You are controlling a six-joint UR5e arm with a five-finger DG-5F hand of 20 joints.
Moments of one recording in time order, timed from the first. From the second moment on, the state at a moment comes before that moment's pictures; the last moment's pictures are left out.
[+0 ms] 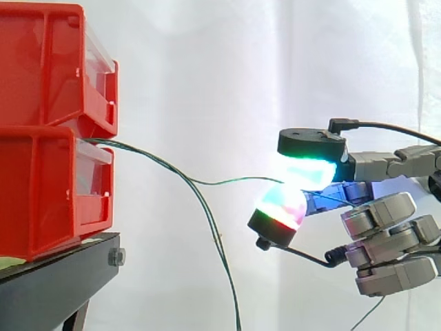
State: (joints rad) arm 0.19 -2.21 -1.35 -2.83 -1.08 0.06
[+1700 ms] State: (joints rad) arm 0.22 -2.11 -1.33 -3.05 -0.96 -0.11
